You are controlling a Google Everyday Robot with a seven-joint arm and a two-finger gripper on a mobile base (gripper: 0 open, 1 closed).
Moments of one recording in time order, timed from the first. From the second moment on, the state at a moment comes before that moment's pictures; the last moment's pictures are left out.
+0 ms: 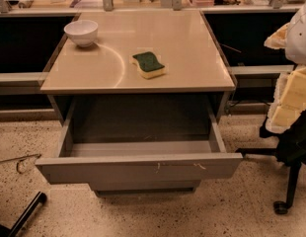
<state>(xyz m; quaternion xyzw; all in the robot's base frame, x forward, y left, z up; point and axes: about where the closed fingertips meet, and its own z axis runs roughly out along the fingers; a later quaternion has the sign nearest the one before) 0.438 -0.217 0.976 -0.60 0.78 -0.03 0.16</state>
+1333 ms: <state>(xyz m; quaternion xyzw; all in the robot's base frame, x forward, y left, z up) 0.391 -0.172 0.892 -0.65 0.73 0.08 0.18</state>
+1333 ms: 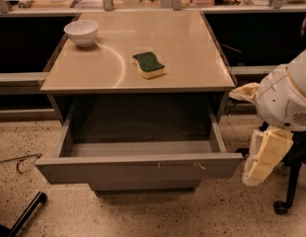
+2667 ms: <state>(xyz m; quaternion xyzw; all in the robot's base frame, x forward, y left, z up) 0.351 -0.120 0.798 -0.67 0.71 0.17 0.15</state>
